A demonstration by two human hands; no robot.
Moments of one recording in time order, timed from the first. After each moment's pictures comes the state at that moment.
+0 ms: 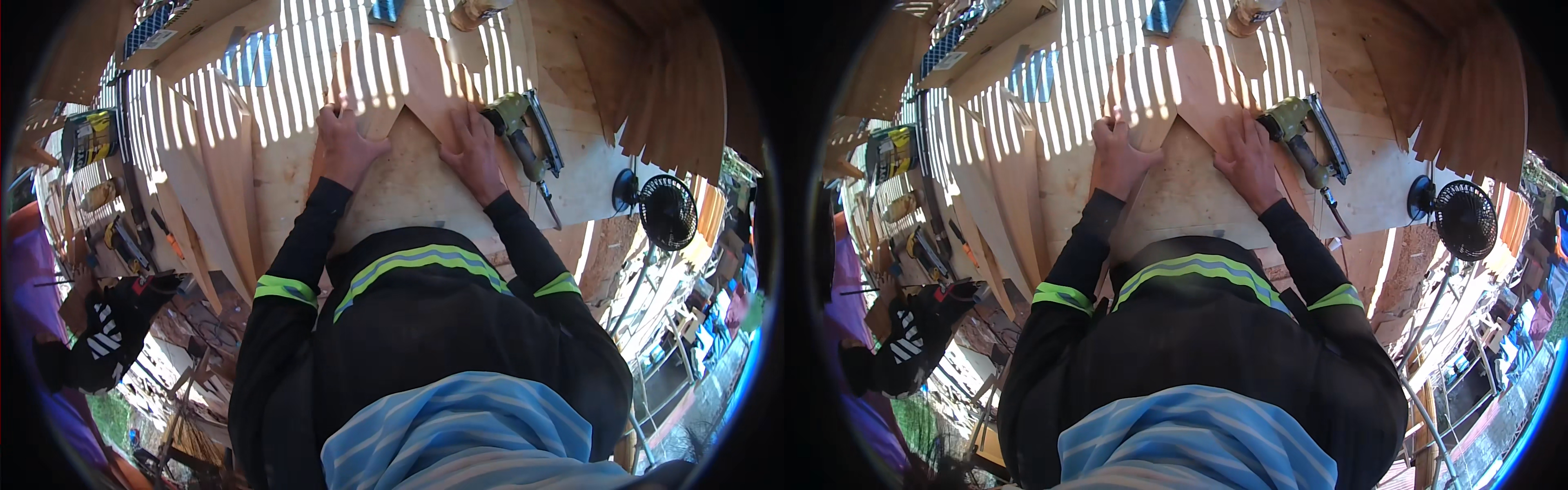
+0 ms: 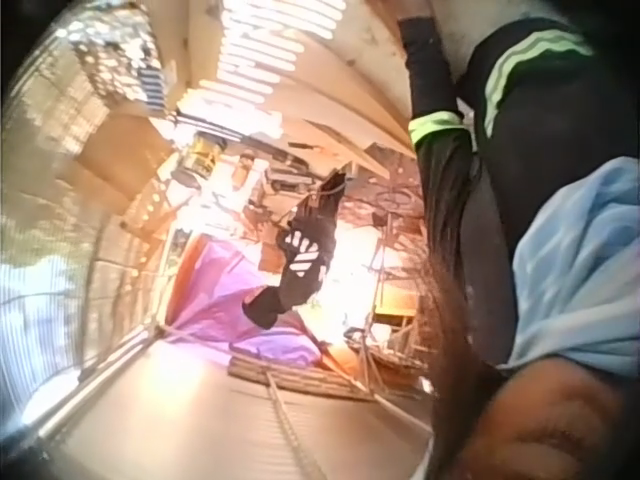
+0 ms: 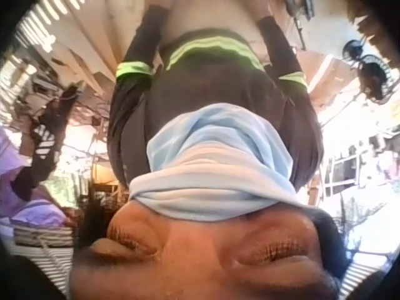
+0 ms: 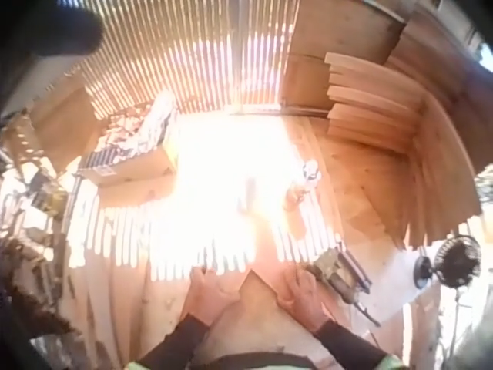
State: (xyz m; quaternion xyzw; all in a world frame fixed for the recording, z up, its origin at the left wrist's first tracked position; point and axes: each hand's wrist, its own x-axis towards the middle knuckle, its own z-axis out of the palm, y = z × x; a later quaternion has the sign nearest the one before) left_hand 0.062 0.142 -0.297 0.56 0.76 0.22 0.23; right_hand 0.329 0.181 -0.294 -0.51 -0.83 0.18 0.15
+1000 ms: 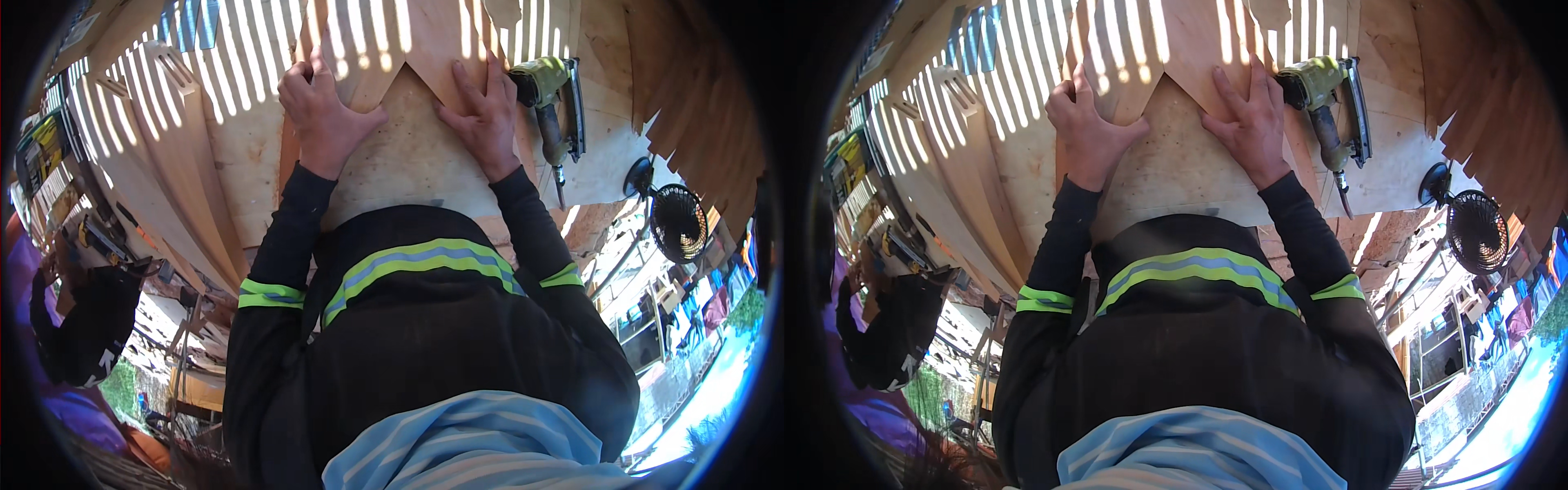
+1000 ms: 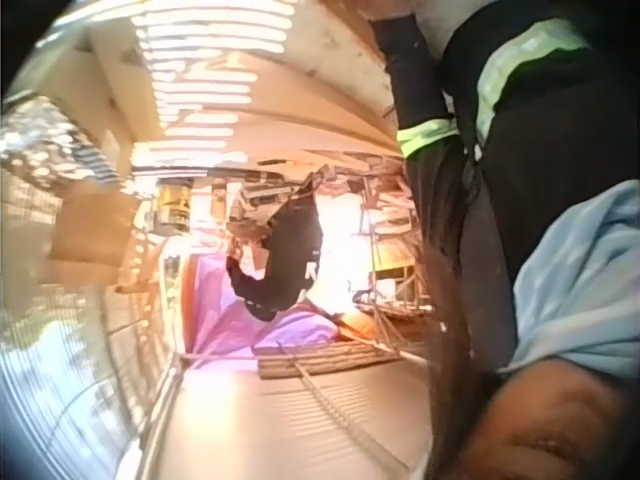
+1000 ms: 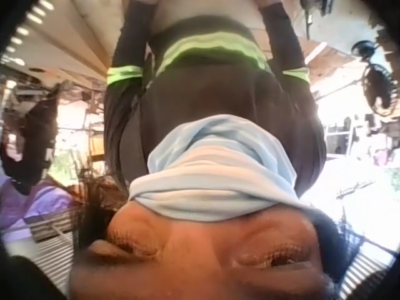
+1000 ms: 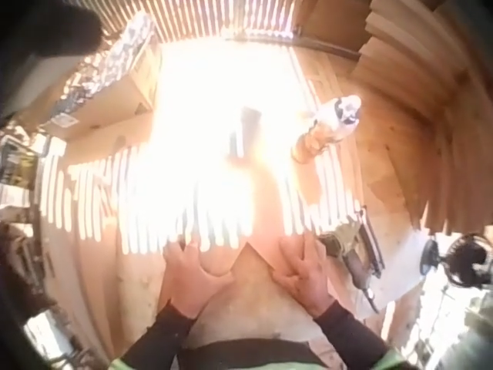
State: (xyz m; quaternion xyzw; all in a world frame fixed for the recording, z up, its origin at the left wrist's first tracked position) left_hand 0.068 0.152 -0.311 0.57 0.78 0.19 0.15; right_hand 0.320 0.206 -0.317 -0.51 -0.82 0.18 0.16
